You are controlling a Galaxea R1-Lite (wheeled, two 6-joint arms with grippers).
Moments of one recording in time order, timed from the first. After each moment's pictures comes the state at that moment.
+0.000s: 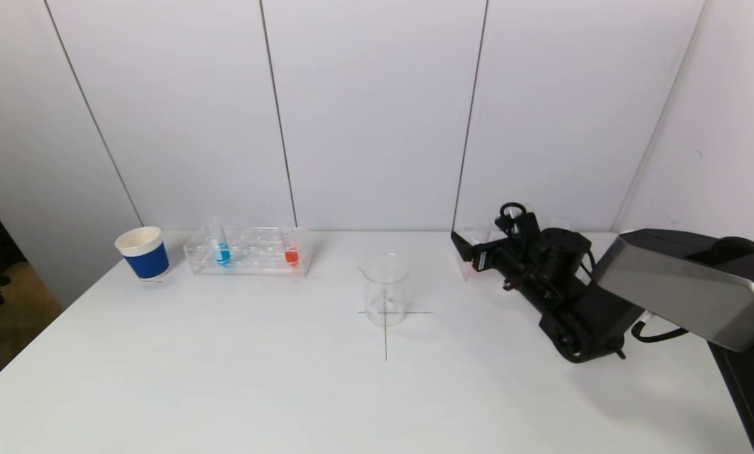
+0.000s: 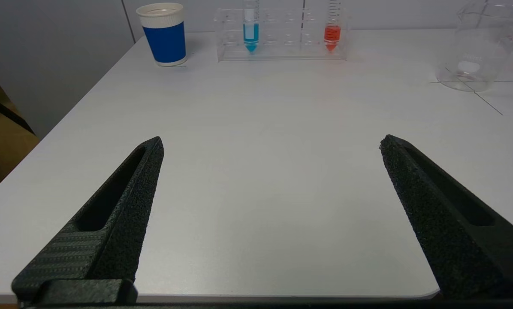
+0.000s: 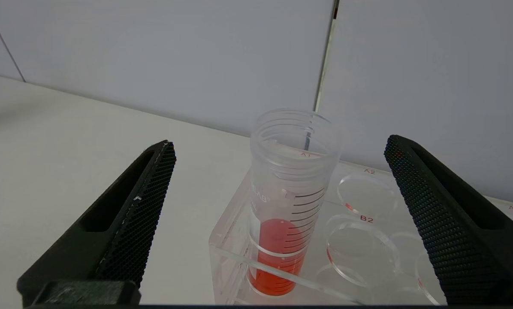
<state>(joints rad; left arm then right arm) 0.01 0.00 0.00 -0.01 0.00 0.00 0.26 2.47 -1.03 -1.46 0.06 -0.02</state>
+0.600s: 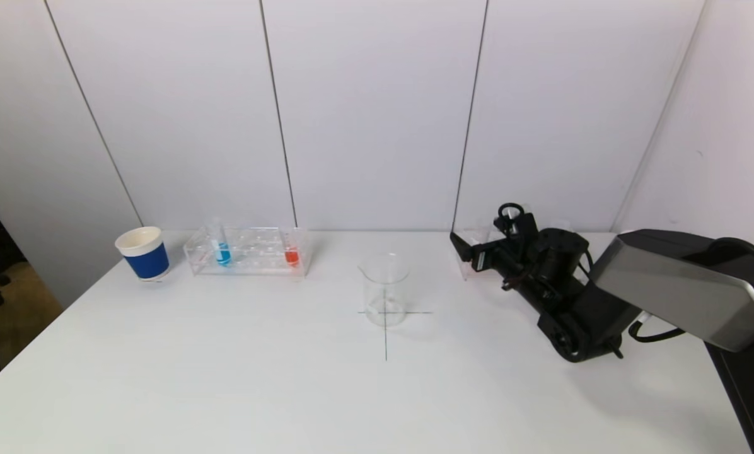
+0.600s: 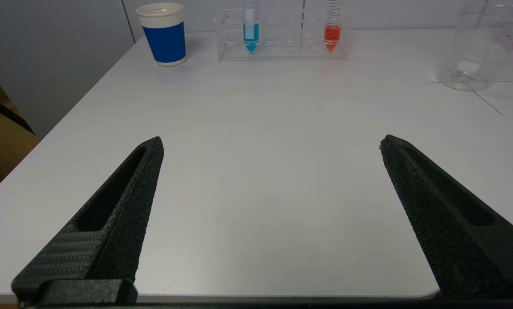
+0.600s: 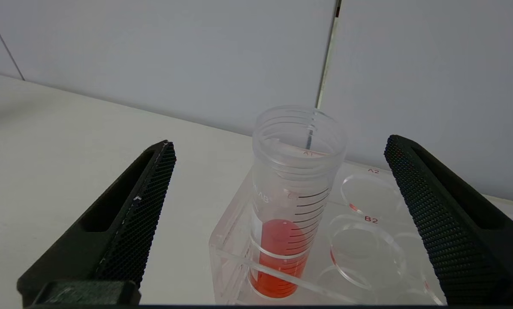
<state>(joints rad) 0.01 0.00 0.00 -0.01 0.00 0.00 0.26 2.48 -1.04 -1.45 0.06 -0.02</state>
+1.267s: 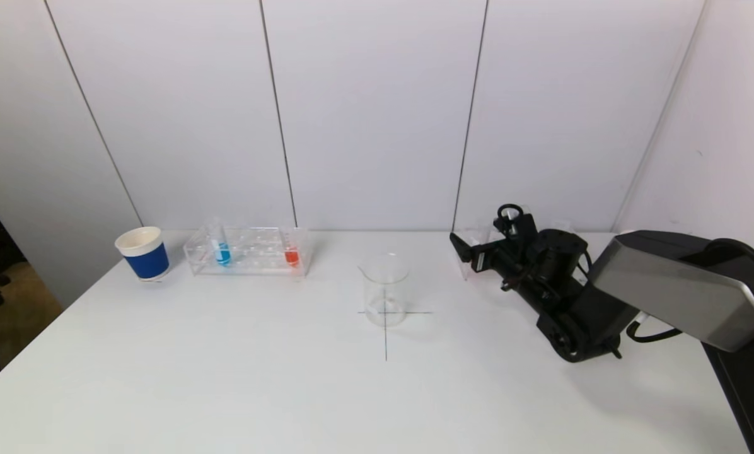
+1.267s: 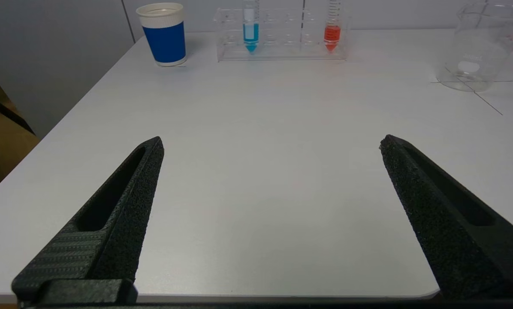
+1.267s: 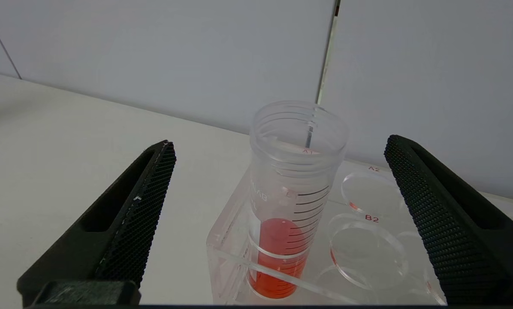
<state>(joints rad) 0.01 0.00 0.00 -0.01 0.00 0.00 0.26 2.48 -1.05 -1.46 0.06 -0.02</state>
